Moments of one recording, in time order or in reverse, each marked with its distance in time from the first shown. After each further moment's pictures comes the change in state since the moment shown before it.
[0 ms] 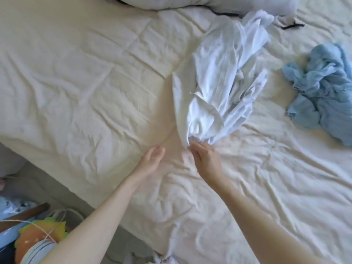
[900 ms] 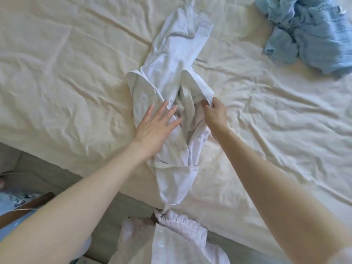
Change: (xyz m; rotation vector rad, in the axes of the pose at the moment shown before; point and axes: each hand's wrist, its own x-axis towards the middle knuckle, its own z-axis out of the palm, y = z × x) left_hand -0.042 -0.006 0.048 1.731 -0.047 0.910; right_hand -0.041 0.050 -0.025 0.464 0.139 0.868
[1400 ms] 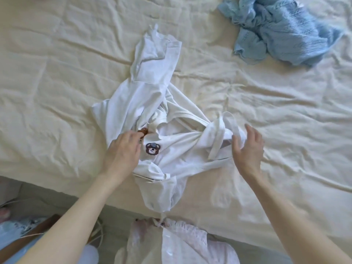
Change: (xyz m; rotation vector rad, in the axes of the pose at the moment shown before) left_hand -0.028 0.000 -0.009 -0.359 0.215 -0.224; right_hand -0.057 0.083 -0.115 -0.368 0.350 -0.081
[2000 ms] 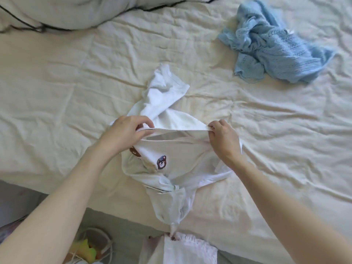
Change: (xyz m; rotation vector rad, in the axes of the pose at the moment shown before) left_hand 0.064 0.003 -0.103 -0.278 -0.095 -0.002; right_hand 0.027 -0.090 0.015 -0.141 -0.163 -0.325
